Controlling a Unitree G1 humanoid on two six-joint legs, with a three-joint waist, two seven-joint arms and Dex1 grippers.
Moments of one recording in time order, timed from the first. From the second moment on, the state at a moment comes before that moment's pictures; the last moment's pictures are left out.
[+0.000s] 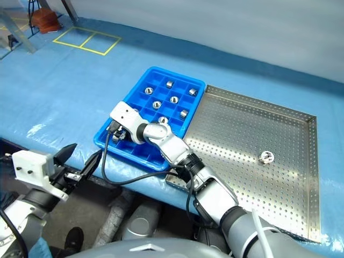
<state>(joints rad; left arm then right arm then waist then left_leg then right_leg) 0.53 0.42 0.40 -1.00 -0.59 0.67 -0.22 -0.78 0.13 0.48 0.52 0.06 0.28 0.48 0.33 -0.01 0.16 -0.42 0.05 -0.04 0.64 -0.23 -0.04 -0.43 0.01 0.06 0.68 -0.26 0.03</state>
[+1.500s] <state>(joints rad) 0.37 0.48 0.33 -0.94 -0.60 0.72 -0.26 -0.68 0.09 0.43 0.43 -0.08 0.35 0.50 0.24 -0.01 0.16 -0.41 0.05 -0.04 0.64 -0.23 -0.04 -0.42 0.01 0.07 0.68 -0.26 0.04</state>
